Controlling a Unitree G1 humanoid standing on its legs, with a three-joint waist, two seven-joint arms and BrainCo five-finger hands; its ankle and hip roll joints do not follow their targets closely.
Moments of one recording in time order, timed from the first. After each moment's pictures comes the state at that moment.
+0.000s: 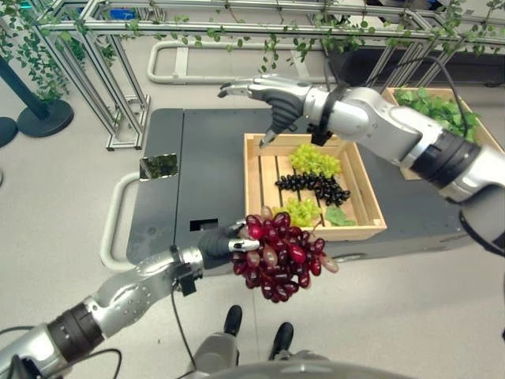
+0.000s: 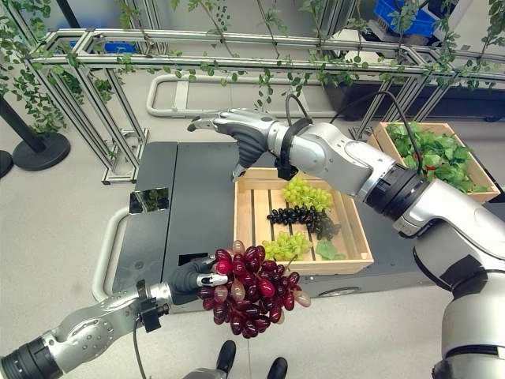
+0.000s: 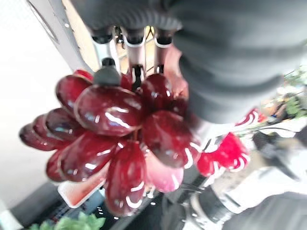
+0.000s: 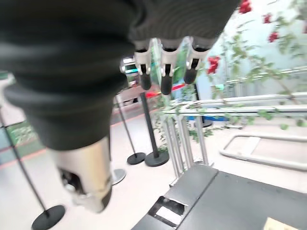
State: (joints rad) left arm -0.17 0.90 -0.67 -0.22 -1.29 0.08 -0.38; right arm -1.32 -0.79 0.96 0.31 -0.01 -0.22 0.10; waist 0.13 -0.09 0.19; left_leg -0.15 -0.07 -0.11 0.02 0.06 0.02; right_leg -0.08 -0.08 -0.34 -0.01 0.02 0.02
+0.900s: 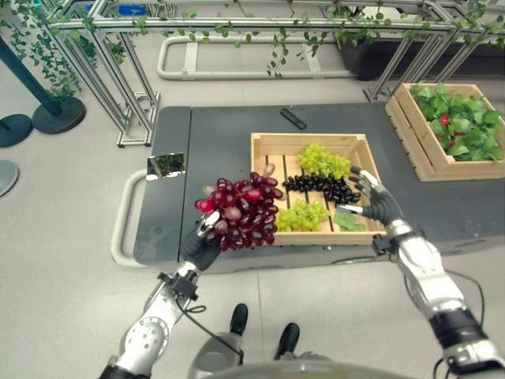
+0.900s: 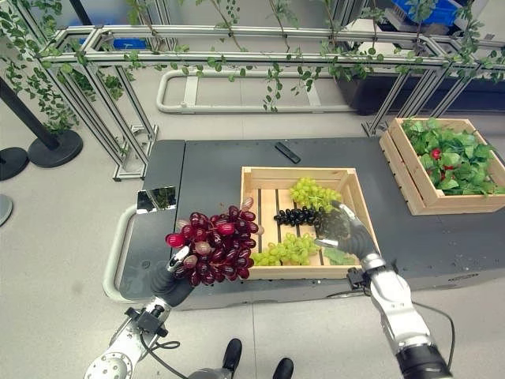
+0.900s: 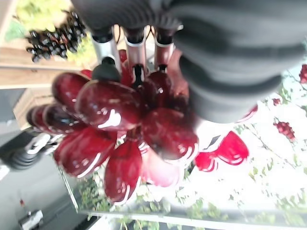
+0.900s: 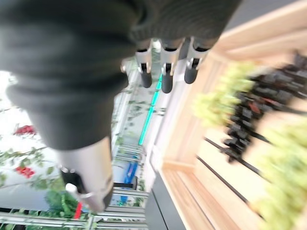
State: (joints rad) left arm 0.17 0.37 -0.23 -0.13 -1.32 0.04 -0.35; right arm -0.06 -0.44 0.02 0.24 0.22 -0.21 0.07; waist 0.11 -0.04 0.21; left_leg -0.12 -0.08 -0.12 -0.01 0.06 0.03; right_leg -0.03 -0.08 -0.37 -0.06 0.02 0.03
